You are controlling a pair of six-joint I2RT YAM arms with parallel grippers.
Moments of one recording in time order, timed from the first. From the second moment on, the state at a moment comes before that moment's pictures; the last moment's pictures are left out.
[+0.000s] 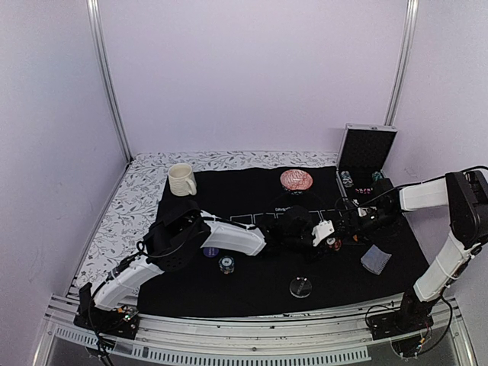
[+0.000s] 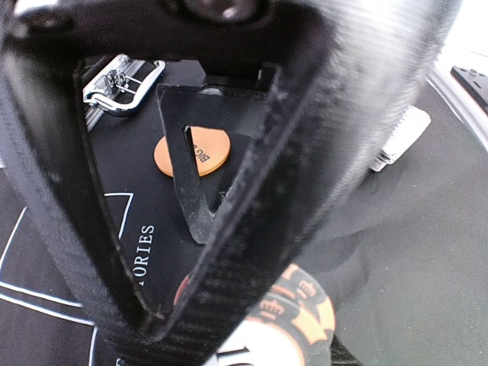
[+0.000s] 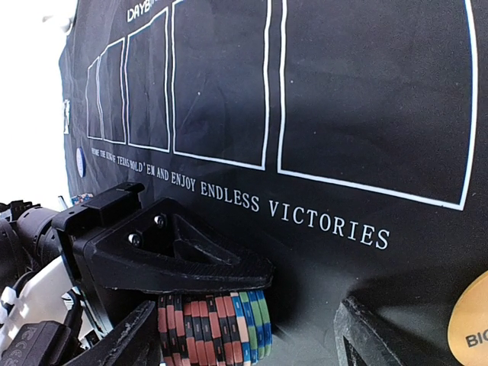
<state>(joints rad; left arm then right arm) -1.11 2.67 1.94 0.31 0.30 0.23 0.10 1.64 0.79 -0.45 -0.72 0.15</state>
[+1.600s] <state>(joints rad) -1.15 2.65 2.18 -0.25 0.07 0.30 0.01 1.45 0.79 -0.46 -0.64 0.18</state>
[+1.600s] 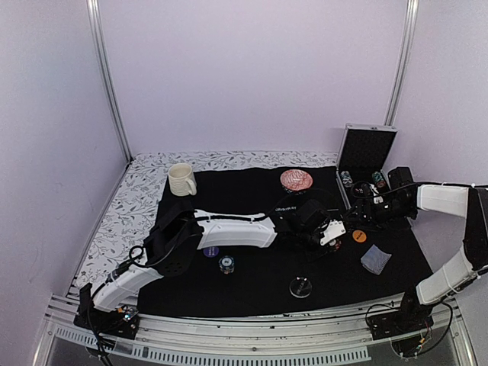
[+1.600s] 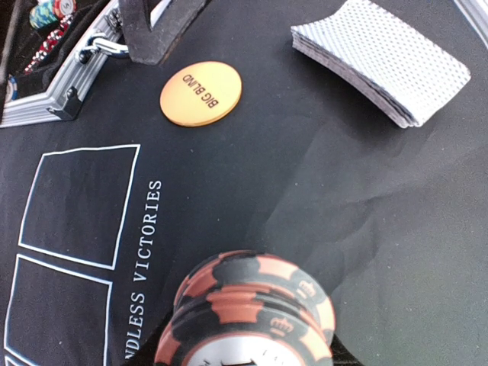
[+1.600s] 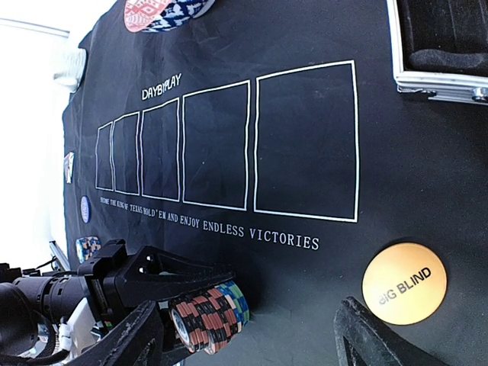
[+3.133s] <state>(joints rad) -1.15 2.46 1.98 -0.26 0.16 0.34 0.01 1.25 1.03 -0.51 -0.46 0.10</state>
